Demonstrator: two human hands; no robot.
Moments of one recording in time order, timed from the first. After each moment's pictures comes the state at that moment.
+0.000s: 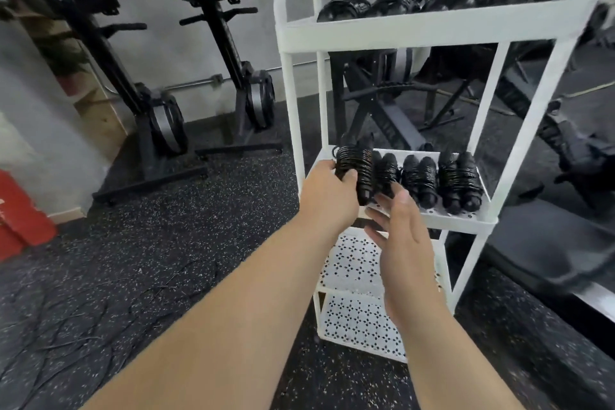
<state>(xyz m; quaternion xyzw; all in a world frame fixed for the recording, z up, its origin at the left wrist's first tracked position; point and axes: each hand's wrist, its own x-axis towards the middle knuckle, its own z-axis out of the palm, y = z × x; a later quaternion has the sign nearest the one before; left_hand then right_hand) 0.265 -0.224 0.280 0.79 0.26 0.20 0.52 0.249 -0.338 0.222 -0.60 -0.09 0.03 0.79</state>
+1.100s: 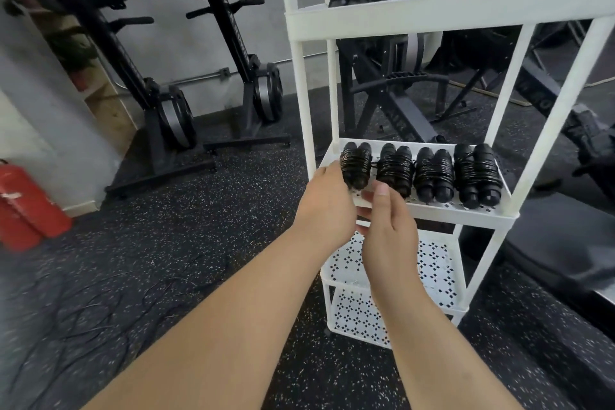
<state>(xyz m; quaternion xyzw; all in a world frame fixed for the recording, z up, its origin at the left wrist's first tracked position) 0.253 -0.206 0.269 0.93 0.19 0.14 0.28 0.259 -0.298 0.212 -0.65 -0.06 0.00 0.76</state>
